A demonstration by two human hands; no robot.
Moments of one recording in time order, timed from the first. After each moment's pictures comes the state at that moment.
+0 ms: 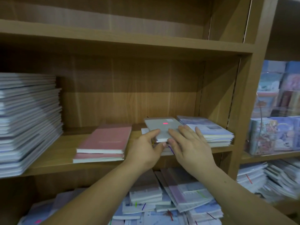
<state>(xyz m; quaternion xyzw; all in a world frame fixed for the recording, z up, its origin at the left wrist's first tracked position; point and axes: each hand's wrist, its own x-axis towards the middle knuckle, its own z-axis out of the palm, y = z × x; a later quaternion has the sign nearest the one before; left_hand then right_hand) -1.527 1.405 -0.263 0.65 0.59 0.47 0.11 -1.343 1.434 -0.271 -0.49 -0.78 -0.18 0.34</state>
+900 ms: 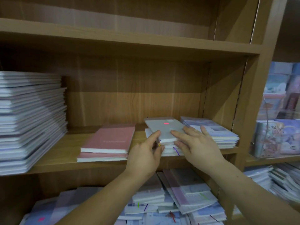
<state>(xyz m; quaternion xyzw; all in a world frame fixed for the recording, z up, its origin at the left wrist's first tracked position) -1.531 1.395 -0.281 0.66 0.57 0.49 0.02 -1.330 1.445 -0.256 -0.48 -0.82 -0.16 0.26</state>
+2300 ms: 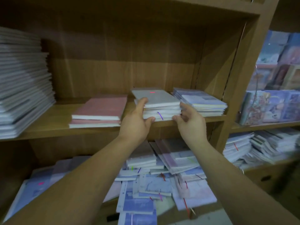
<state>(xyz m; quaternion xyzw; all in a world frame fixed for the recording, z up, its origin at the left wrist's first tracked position) -1.536 1.397 -0.291 0.66 0.58 0.47 0.01 -1.342 1.422 -0.292 -0.52 -0.63 0.19 0.54</state>
